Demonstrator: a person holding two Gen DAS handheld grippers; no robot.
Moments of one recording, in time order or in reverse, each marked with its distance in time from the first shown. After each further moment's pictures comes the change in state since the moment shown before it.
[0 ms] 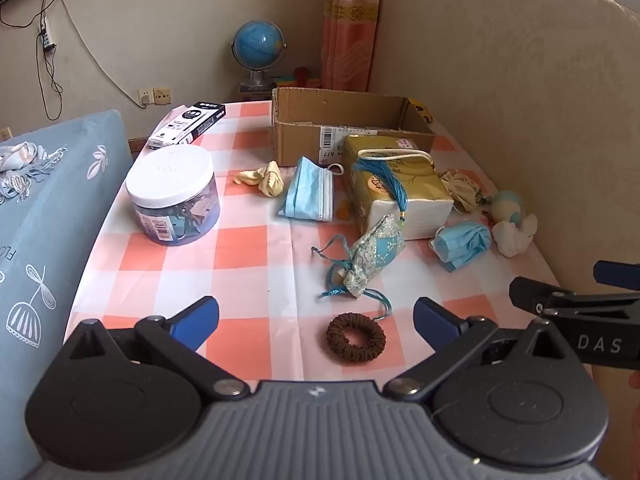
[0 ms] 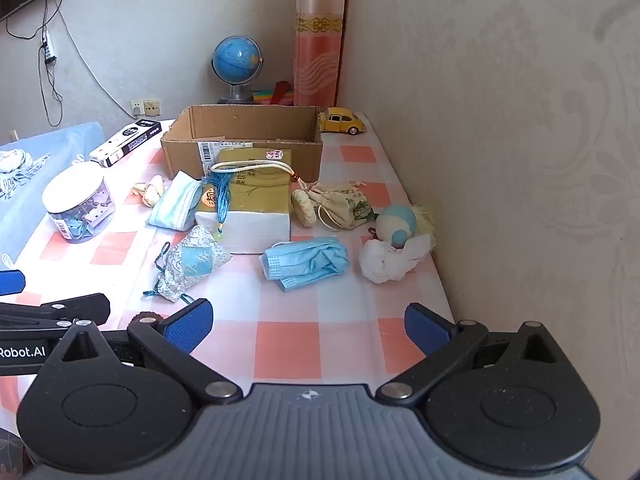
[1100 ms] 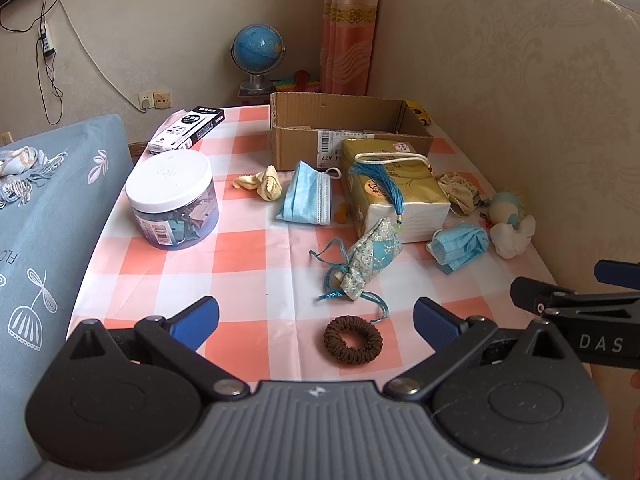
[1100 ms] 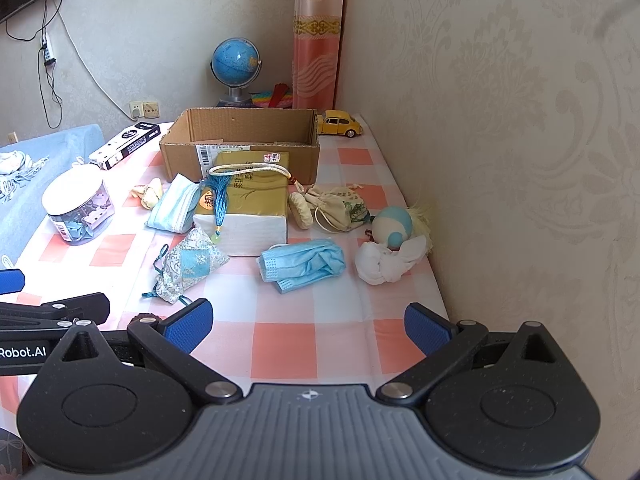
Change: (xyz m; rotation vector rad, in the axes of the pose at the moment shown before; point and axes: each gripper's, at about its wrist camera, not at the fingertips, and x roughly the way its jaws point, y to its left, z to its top) left arm -0.002 -0.005 0.003 0.004 0.000 0.007; right arm -0.001 -0.005 0.000 0.008 -0.012 0.005
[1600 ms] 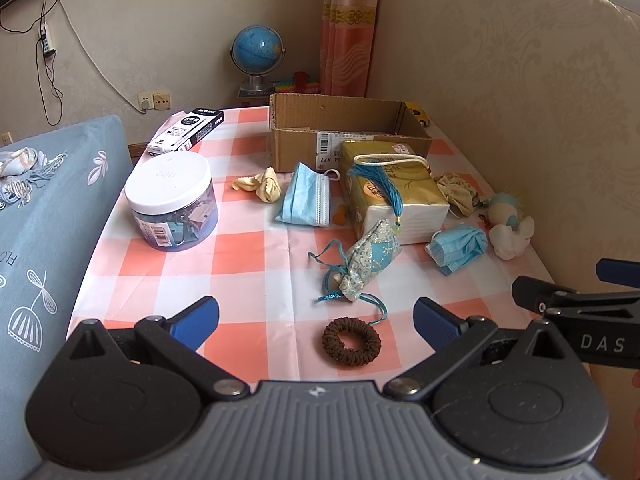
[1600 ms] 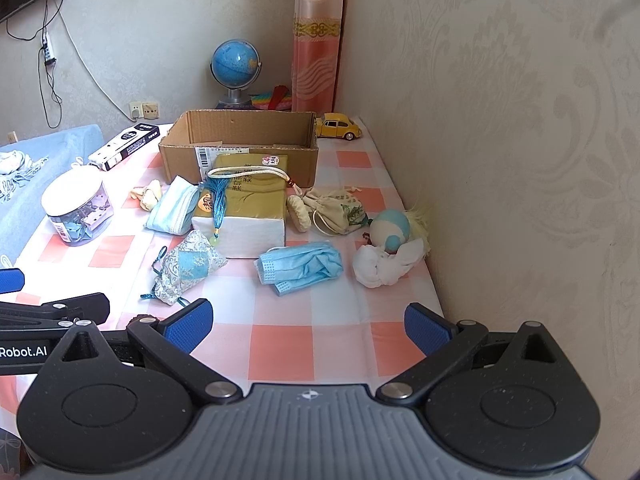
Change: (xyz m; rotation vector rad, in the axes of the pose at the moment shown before) left arm 0.000 -0.002 0.003 0.002 -0.003 0.001; right arm -0.003 -0.002 0.002 -0.003 -0.004 -0.004
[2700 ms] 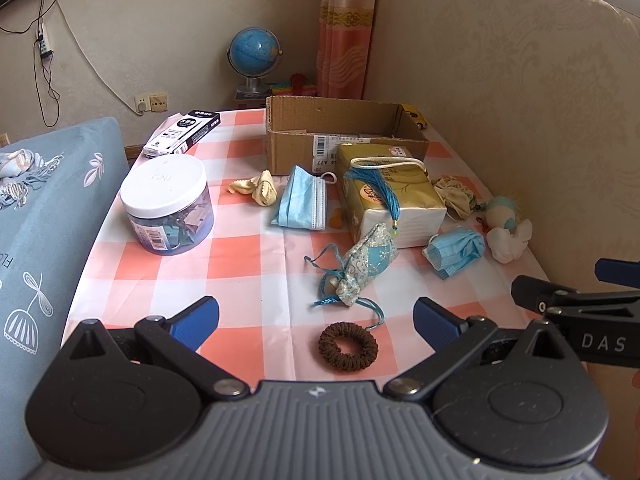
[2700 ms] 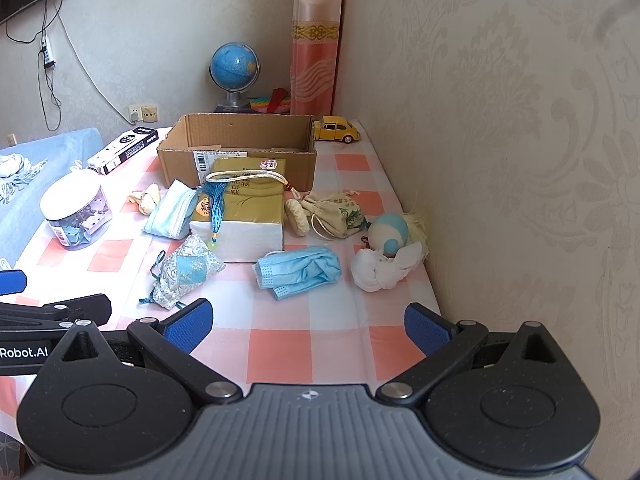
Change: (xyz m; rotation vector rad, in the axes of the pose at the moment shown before) left arm 0.002 0.000 0.000 0.003 -0.010 -0.012; right arm -0.001 0.000 0.001 -0.002 -0.010 -0.003
